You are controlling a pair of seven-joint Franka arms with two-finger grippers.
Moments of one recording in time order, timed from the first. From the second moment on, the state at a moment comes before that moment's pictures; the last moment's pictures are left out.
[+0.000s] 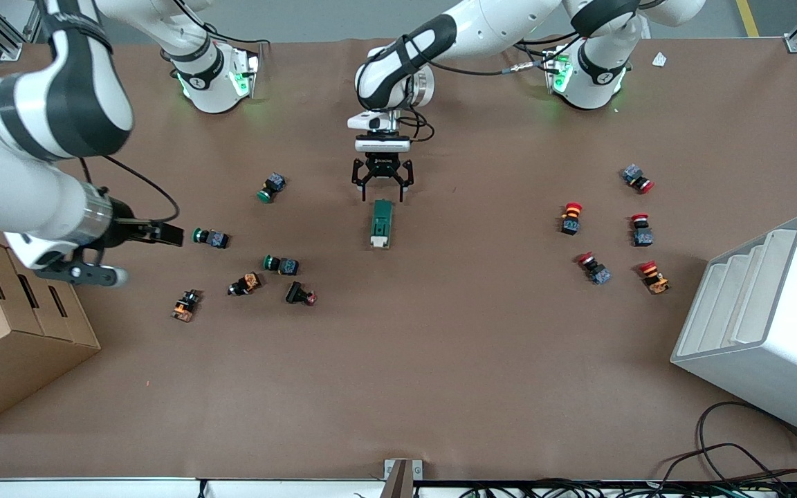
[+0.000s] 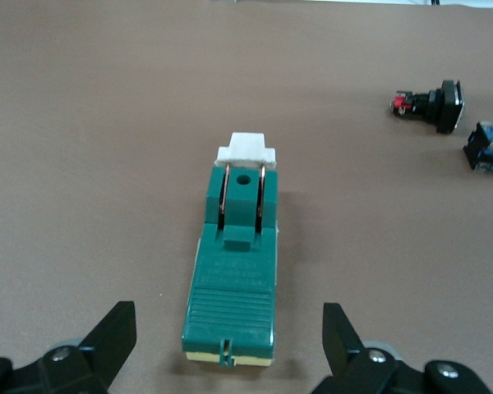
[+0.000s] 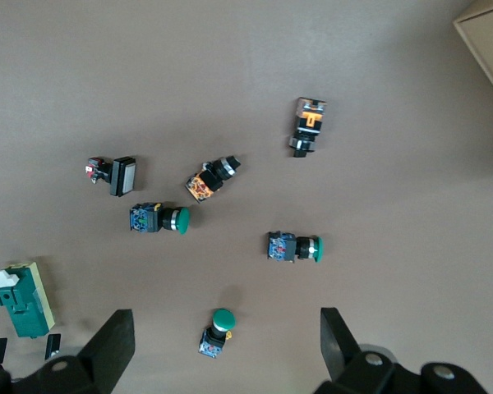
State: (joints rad) left arm -0.71 0.79 -0.58 -1.89 1.75 2.04 -2.43; right arm 0.19 0.26 -0.04 -1.57 0.06 1.65 0.27
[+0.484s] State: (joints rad) left arm -0.80 0.82 -0.50 -1.89 1.77 2.03 -2.42; right arm 0.28 0.33 -0.03 -1.56 0.06 1.66 0.65
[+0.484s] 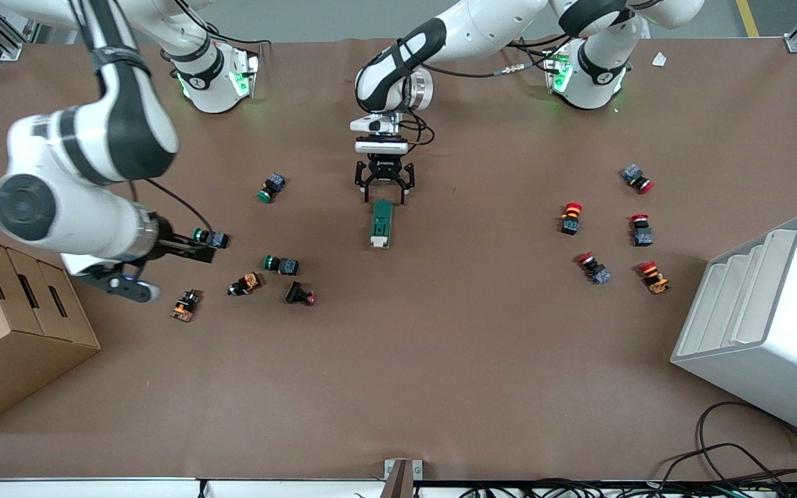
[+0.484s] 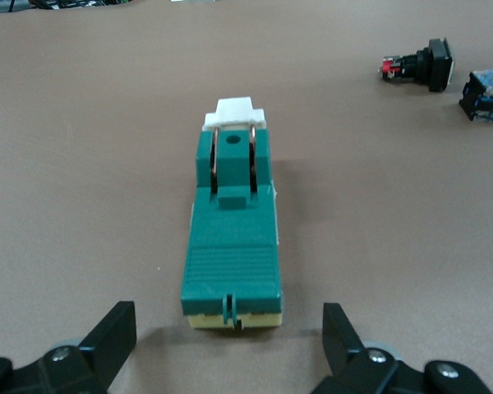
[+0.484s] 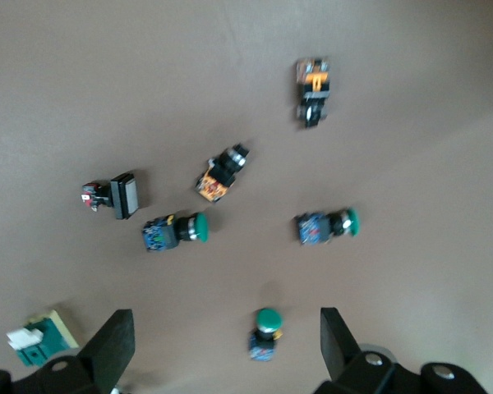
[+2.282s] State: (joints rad) left arm -0.84 0.84 -0.50 -1.89 1.83 1.98 -2.52; right arm 0.62 0.85 -0.03 -1.28 0.29 1.80 1.92
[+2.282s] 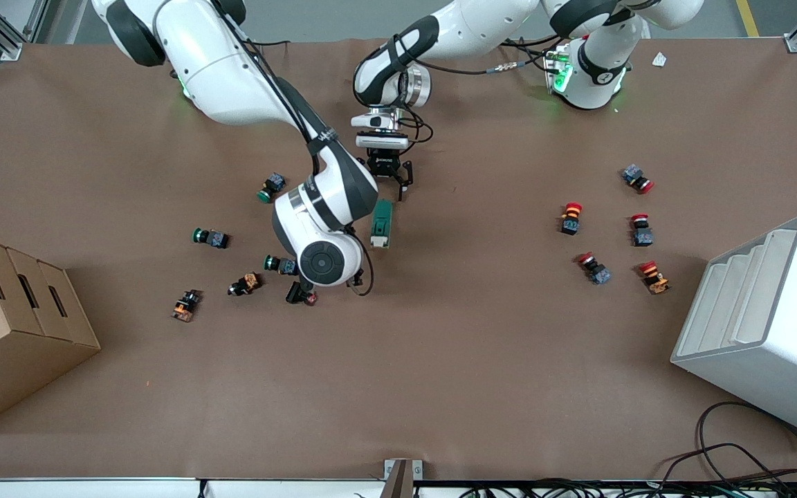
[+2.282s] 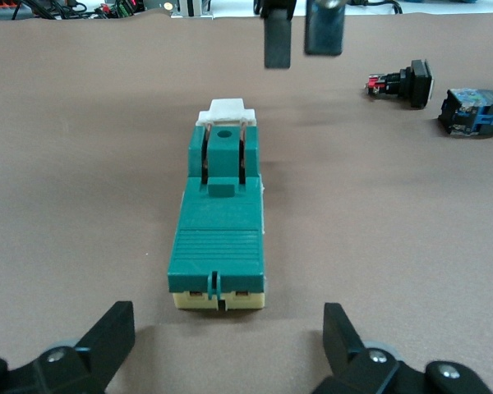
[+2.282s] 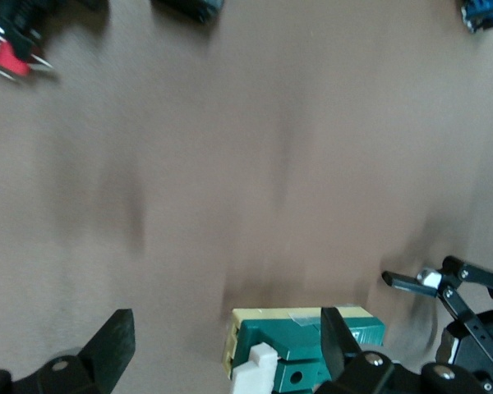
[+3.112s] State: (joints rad) left arm -0.84 0.84 -0.50 -1.89 1.83 1.98 -2.52; right arm 0.67 0.88 -0.02 -1.27 0.33 1.74 1.97
